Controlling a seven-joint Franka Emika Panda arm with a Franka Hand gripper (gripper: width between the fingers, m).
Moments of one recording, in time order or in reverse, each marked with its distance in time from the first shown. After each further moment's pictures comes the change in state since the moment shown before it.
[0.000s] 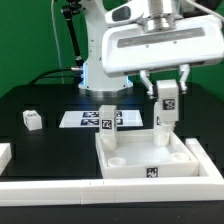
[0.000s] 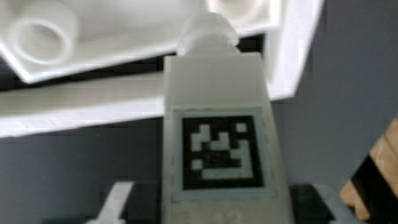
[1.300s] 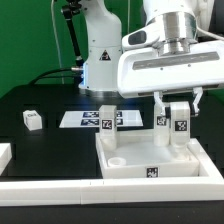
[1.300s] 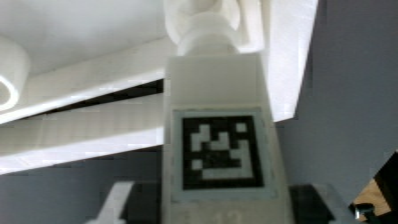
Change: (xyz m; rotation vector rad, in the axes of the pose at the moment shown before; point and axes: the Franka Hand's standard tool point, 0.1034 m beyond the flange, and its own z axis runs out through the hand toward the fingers) arm -0.032 0.006 0.024 -0.047 0.013 -0.068
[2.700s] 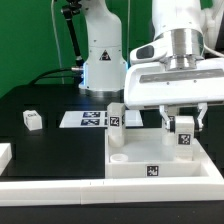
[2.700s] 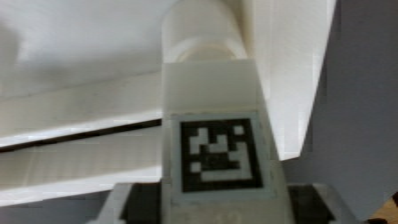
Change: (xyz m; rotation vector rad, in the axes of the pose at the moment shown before) arm -0.017 -0.008 0.022 -0.051 0.025 0.017
